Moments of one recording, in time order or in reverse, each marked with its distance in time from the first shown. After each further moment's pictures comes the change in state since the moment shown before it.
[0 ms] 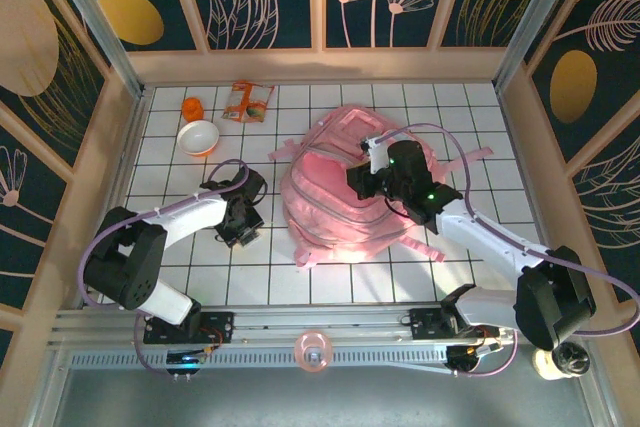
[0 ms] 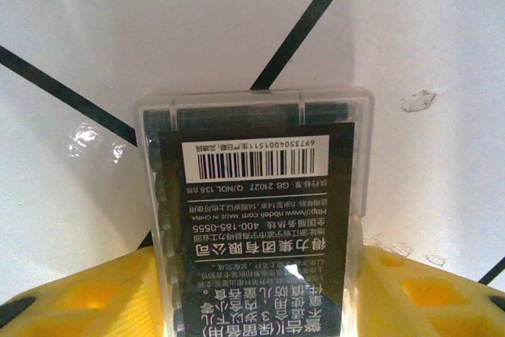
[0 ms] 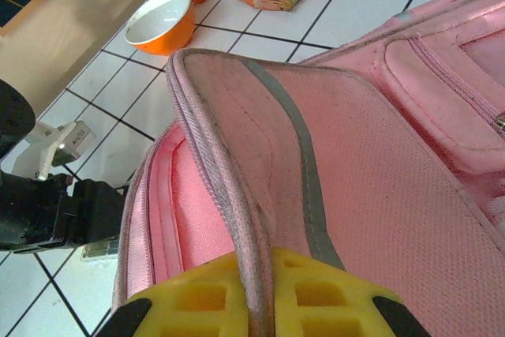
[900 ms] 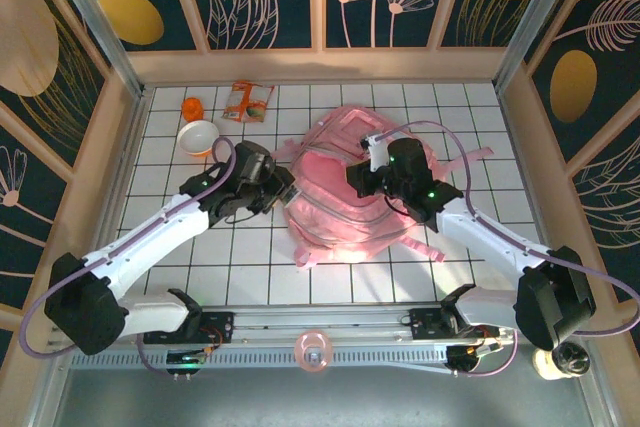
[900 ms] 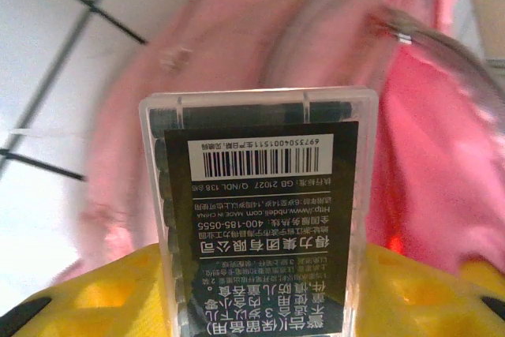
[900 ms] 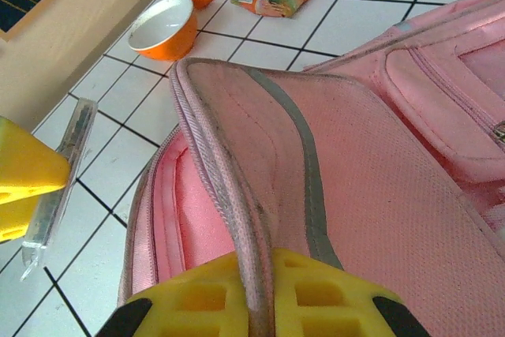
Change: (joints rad) left arm -0.166 -0.252 0.222 0.124 0.161 -0.212; right arm 0.000 0.000 0.027 -0.020 0.000 0.000
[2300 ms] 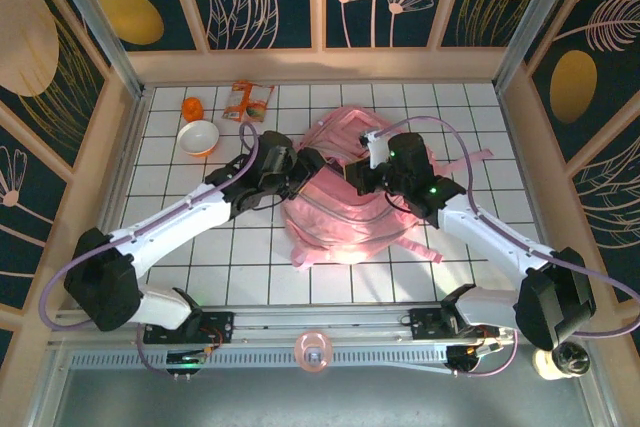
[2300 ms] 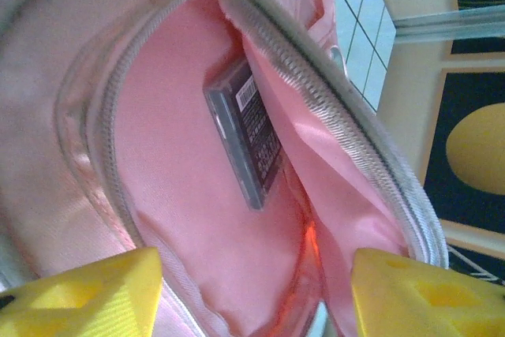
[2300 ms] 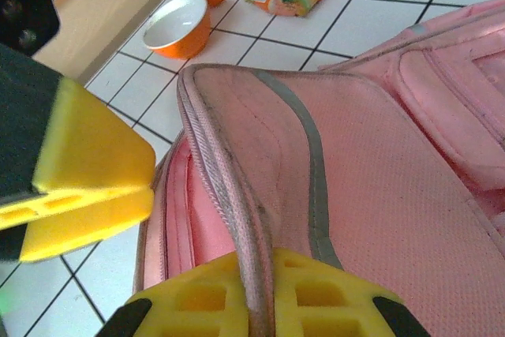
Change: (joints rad) left arm -0.068 0.119 0.049 0.241 0.008 0.048; right arm -0.011 -0.003 0.048 -0.072 -0.050 -0.011
